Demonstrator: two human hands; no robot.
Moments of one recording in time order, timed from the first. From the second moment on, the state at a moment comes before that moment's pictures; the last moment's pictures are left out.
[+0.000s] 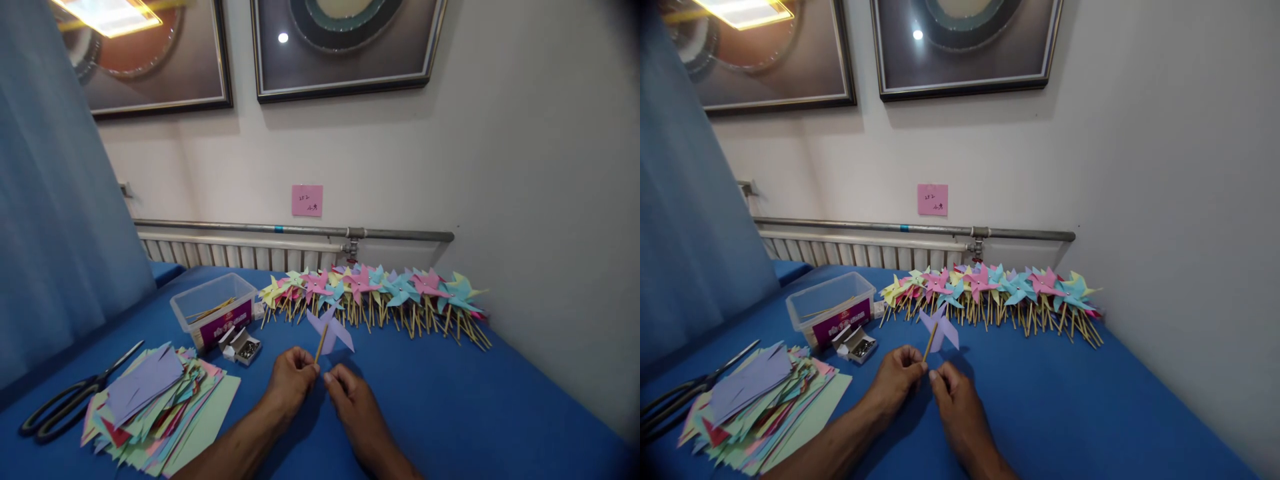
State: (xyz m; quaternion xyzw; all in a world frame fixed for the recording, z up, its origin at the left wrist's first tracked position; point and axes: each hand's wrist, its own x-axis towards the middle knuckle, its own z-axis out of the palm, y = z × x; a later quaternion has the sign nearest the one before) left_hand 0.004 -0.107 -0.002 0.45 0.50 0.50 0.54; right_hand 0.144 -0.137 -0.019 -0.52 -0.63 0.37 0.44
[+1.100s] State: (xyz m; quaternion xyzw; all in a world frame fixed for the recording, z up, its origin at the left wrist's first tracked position) left_hand 0.004 -0.105 -0.010 0.43 0.50 0.48 0.58; right_hand 0.143 -0.138 -0.016 -0.51 -0.63 0.39 0.43
